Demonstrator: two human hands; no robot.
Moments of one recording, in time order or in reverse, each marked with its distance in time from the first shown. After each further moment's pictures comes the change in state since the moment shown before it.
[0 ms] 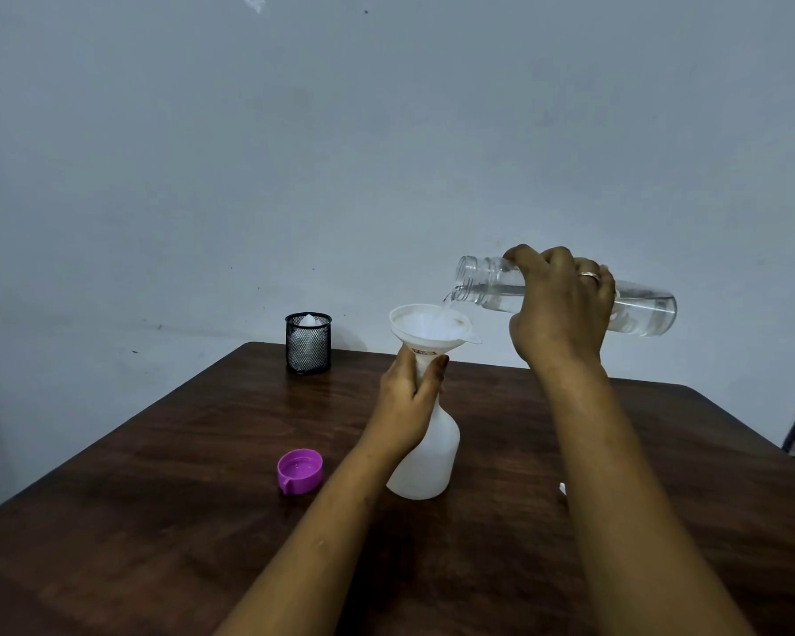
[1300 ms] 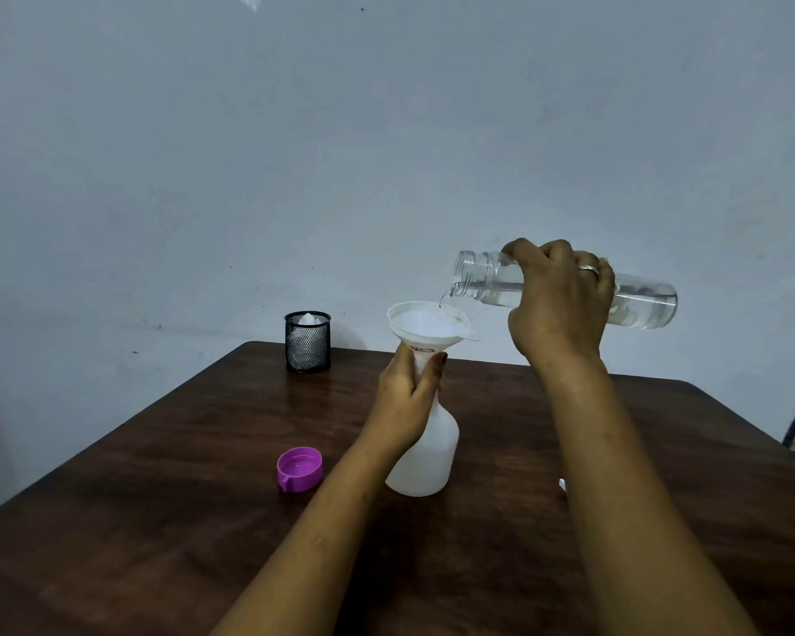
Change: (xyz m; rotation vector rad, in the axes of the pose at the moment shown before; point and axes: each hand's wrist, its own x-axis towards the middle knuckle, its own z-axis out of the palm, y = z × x) left_hand -0.001 0.002 0.000 -0.008 0.001 -0.006; right_hand 0.000 -0.001 -0.003 0.004 0.010 0.004
